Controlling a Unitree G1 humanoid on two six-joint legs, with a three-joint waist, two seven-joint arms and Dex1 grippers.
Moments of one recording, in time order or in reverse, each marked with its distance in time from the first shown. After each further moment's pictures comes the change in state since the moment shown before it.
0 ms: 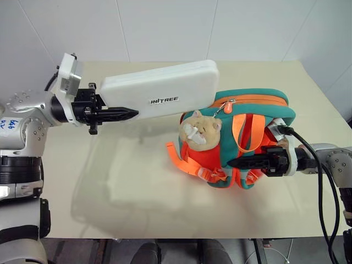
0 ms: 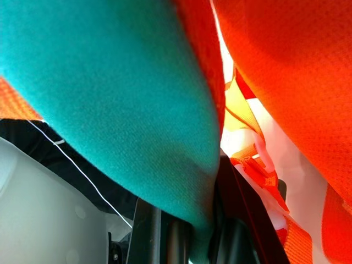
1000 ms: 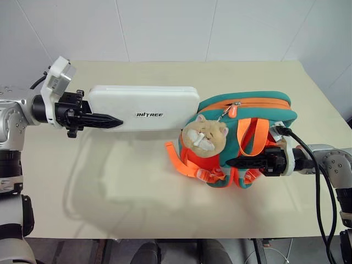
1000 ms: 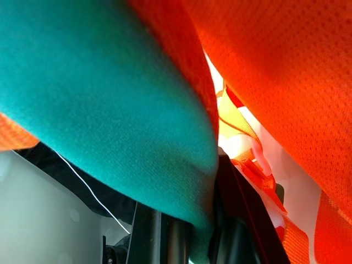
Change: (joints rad) left arm -0.023 0.103 -0.013 0.014 0.025 0.214 -0.150; right arm 0.005 0.017 0.000 0.013 -0.025 -0.039 0.004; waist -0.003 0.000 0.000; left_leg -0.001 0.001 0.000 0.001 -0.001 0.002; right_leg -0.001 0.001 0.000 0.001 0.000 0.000
